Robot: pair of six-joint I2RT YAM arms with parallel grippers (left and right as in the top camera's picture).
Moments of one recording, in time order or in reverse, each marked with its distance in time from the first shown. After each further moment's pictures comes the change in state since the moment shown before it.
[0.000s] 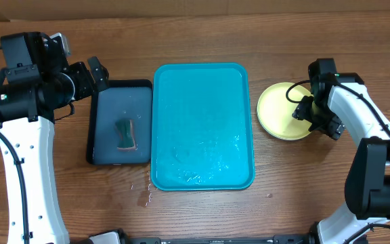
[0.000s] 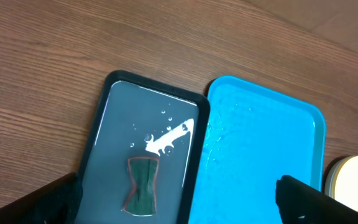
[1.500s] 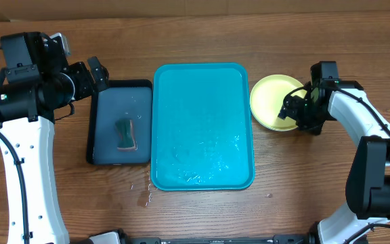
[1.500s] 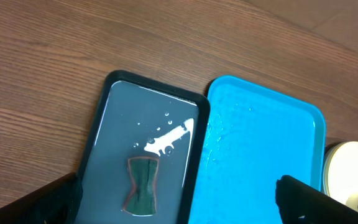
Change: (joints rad) left arm 0.000 0.000 0.000 0.000 0.000 0.000; right arm -0.020 0.000 -0.063 0.156 -0.441 -0.241
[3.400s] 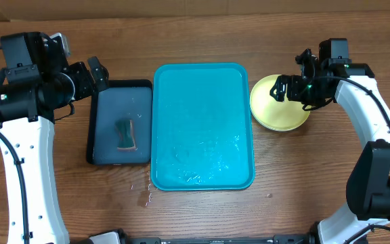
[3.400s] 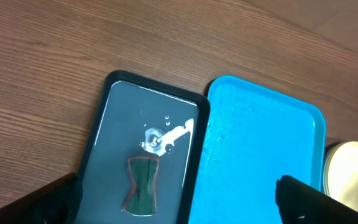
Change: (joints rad) left arm 0.000 0.000 0.000 0.000 0.000 0.000; right arm -0.004 -0.007 0.181 0.014 -0.157 -0.361
